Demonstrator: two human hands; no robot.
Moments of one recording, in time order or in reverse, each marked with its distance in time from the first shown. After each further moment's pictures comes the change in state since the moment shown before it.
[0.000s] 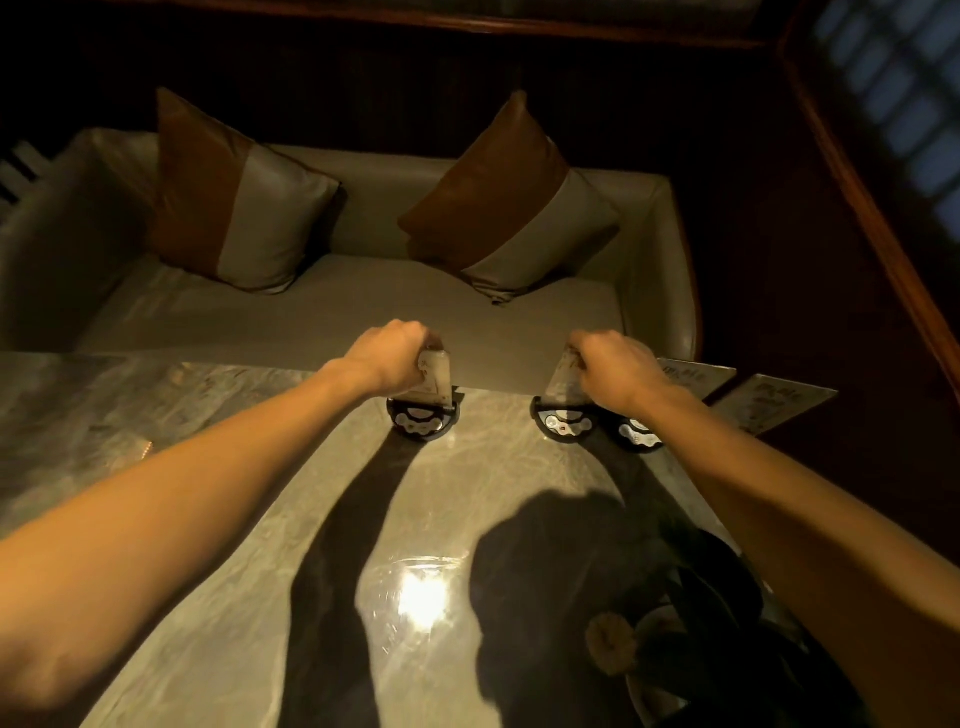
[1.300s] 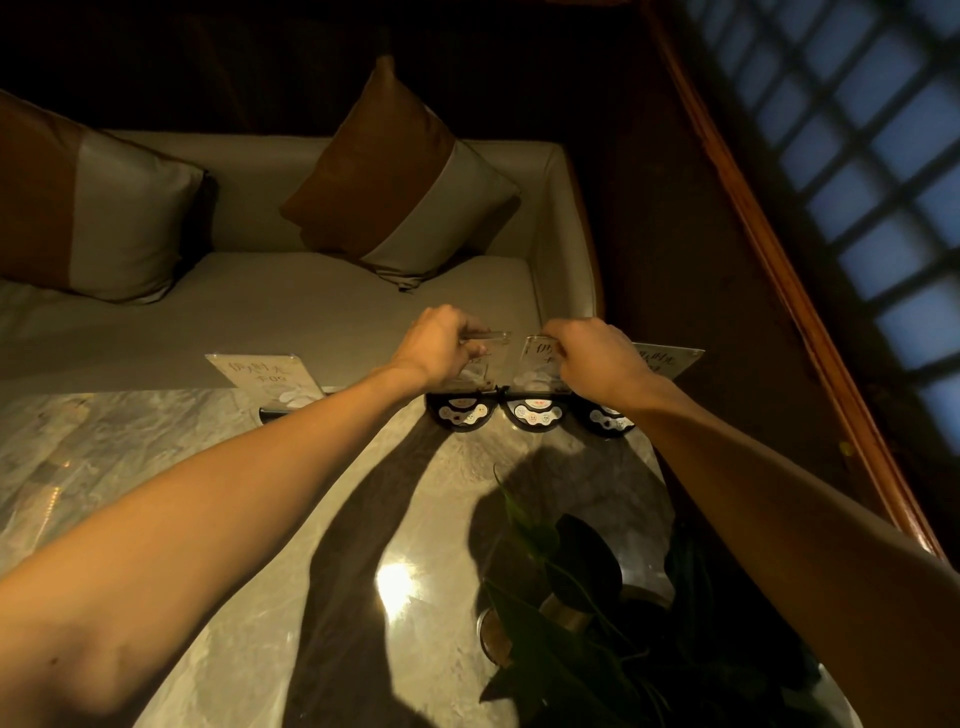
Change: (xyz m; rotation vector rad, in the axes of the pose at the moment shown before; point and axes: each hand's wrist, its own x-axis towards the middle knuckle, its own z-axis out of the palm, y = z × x) left_hand 0.080 0.180 0.050 -0.395 0.123 0.160; right_hand -0.039 0.119 0.005 0.175 -0.007 0.072
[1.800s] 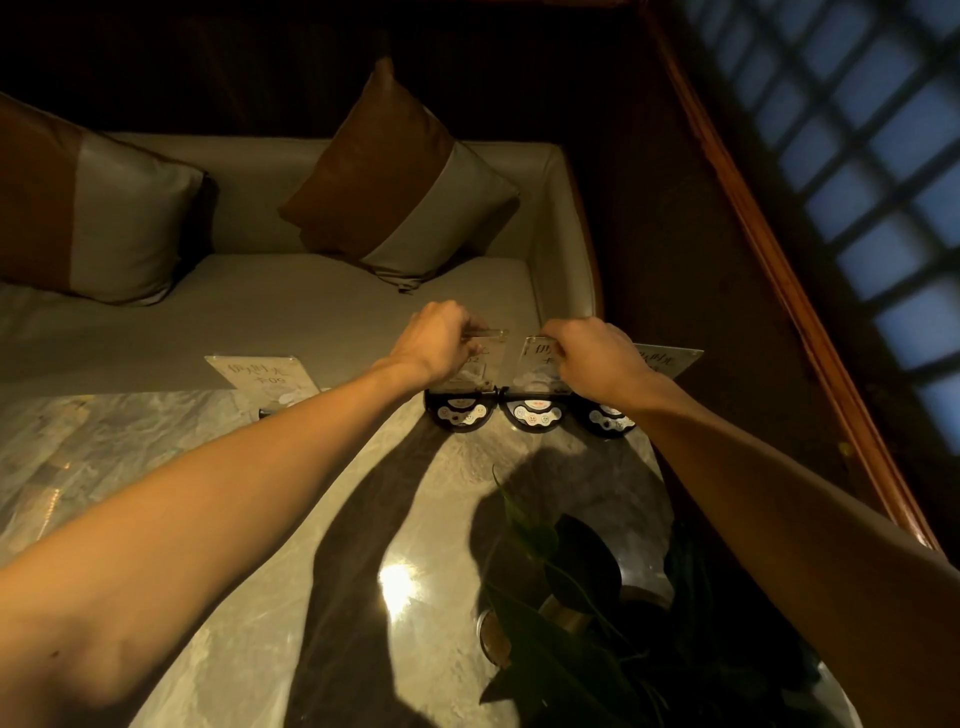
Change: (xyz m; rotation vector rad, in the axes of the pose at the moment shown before) left_hand 0.002 0.007 -0.007 0.115 0.001 0.028; right_hand 0.002 -0.001 -0.002 -0.026 0.000 0.003
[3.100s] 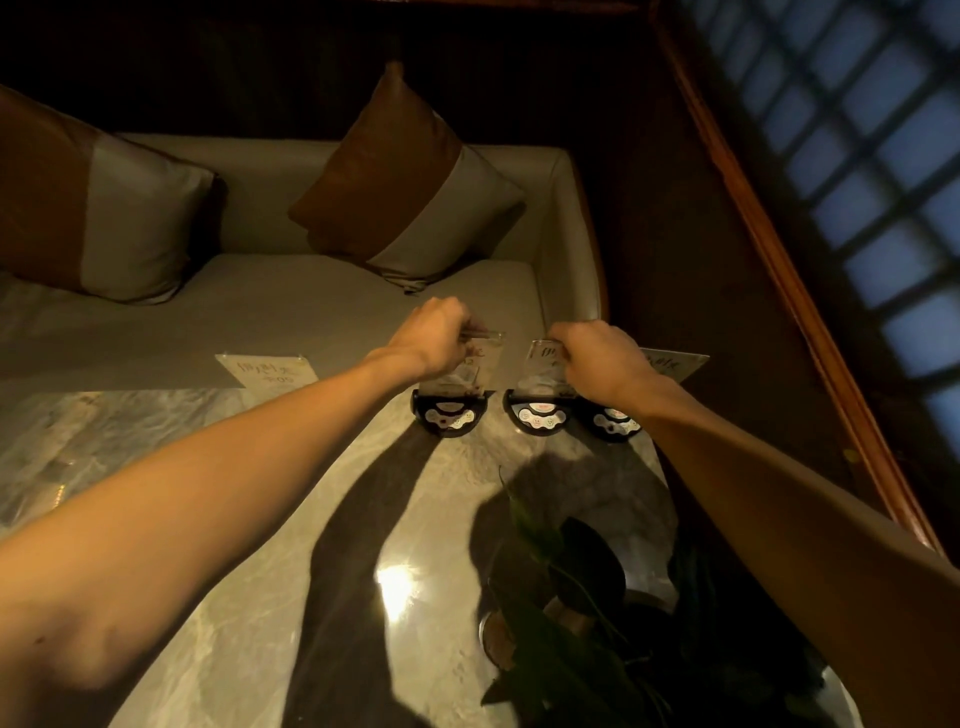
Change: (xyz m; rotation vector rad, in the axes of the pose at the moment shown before) left_hand -0.001 -0.005 -0.016 0.041 -0.057 -0.002; right_hand 0.005 0.004 0.003 -0.038 0.015 0.009
